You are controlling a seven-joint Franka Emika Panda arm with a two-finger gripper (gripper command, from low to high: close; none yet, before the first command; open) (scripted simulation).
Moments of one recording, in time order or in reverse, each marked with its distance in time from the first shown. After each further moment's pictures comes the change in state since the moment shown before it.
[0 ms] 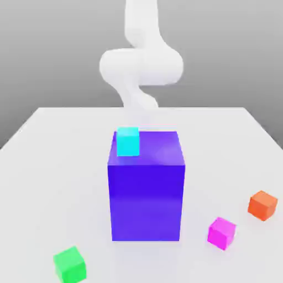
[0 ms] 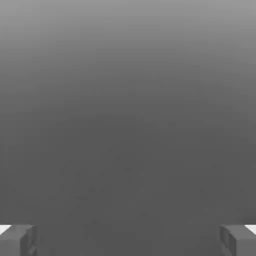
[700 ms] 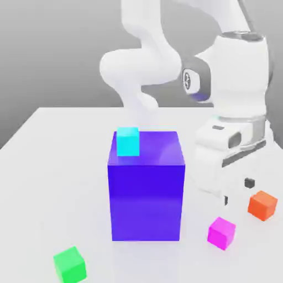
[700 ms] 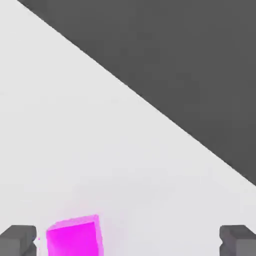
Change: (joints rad) arm 0.293 0.767 0.109 -0.284 -0.008 0.404 -0.307
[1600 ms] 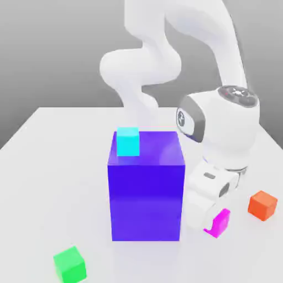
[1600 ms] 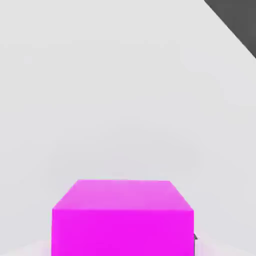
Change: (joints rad) arm -0.095 0.108 -0.109 0.074 -0.058 -0.070 -0.162
